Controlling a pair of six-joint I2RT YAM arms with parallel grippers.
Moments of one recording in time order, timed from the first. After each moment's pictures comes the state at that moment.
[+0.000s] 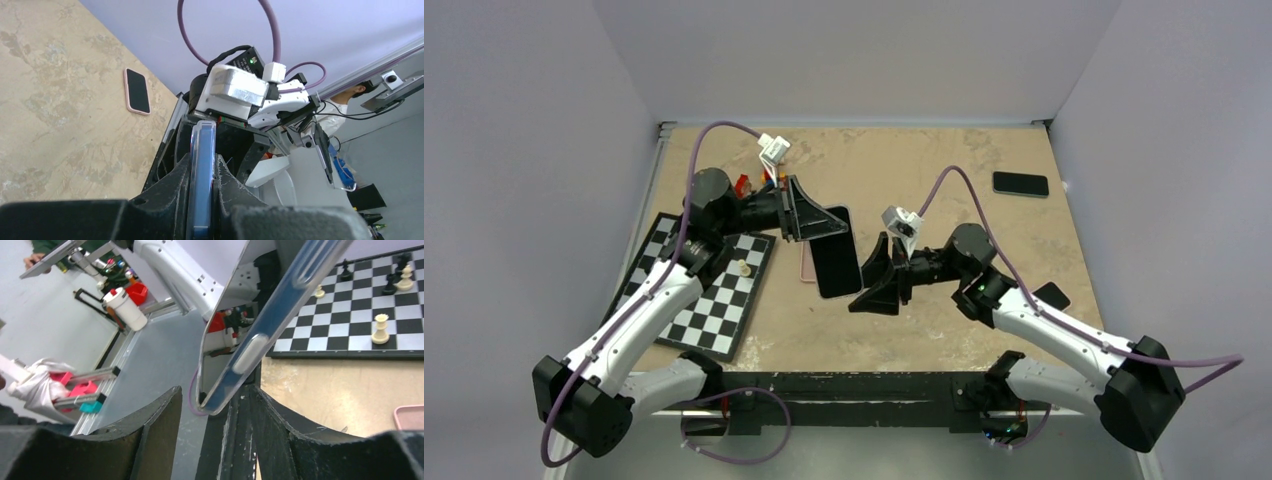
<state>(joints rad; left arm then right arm) -0.48 1.07 0.98 0.16 0.89 -0.92 0.74 1.04 0.65 0.52 -0.96 0.54</state>
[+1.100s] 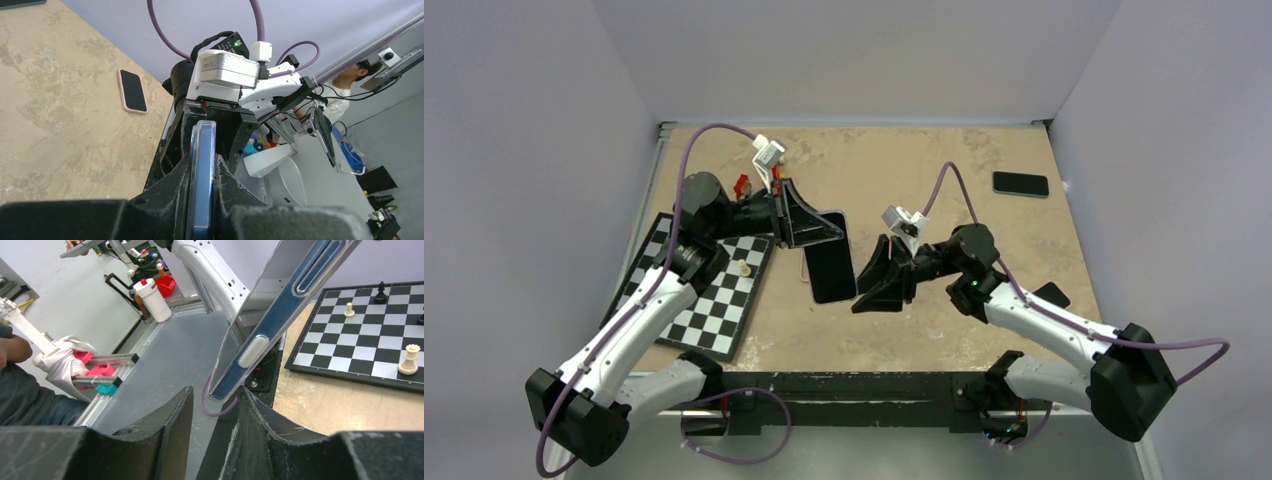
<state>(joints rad) -0.48 1.03 0.98 0.17 0.94 -0.90 0.71 1.12 0.63 0.80 -1.14 0.66</state>
